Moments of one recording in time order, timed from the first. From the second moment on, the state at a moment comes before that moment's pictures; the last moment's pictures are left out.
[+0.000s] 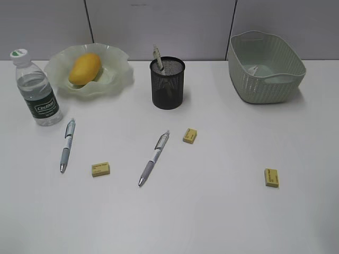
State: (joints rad) left arm -0.16 0.29 -0.54 -0.02 1.05 -0.06; right arm 0.50 0.94 -0.83 0.01 1.06 -0.04
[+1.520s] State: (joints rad) left arm -0.28 1.42 -0.99 -0.14 0.74 -0.06; right arm 0.50 0.53 -0.54 0.01 0.93 -0.04
